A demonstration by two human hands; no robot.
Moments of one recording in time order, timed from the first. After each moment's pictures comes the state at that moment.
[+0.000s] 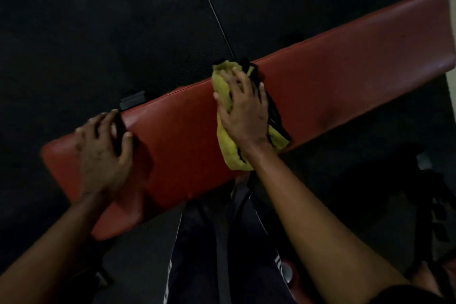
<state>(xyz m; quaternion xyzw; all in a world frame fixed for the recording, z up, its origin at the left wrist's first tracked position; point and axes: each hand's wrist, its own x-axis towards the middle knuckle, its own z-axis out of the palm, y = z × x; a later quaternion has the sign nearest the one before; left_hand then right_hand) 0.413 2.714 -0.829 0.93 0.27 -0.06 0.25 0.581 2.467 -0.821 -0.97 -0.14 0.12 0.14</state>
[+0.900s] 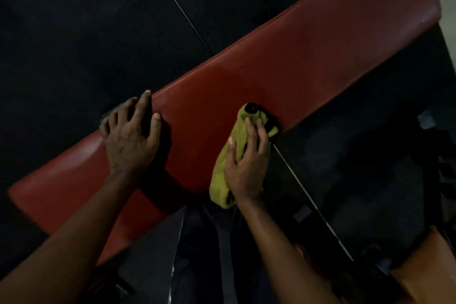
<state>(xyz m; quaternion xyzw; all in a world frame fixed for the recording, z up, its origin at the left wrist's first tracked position) 0.507 2.635 -0.841 0.96 0.17 -0.11 0.21 0.486 2.399 -0.826 -0.95 0.12 0.05 0.27</state>
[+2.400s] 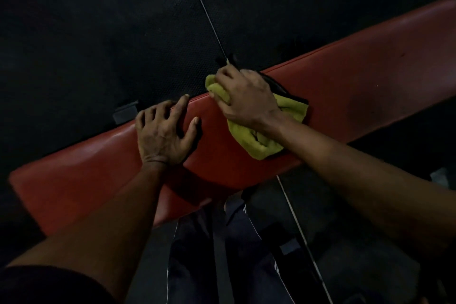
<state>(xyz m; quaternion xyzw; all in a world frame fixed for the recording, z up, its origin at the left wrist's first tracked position) 0.549 2.585 -0.861 0.97 0.18 -0.04 0.13 0.710 2.420 -0.824 -0.89 -0.40 0.15 0.13</state>
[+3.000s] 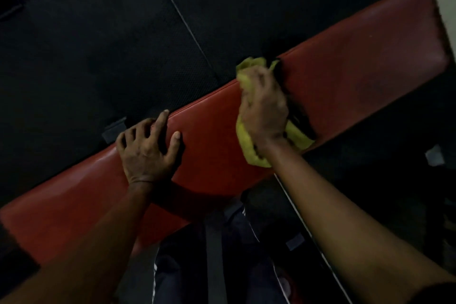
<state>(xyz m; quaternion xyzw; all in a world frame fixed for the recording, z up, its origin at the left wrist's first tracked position) 0.555 2.580 -0.853 0.97 0.20 -0.09 0.14 0.697 2.364 -0.824 -0.98 -0.06 0.04 0.16</state>
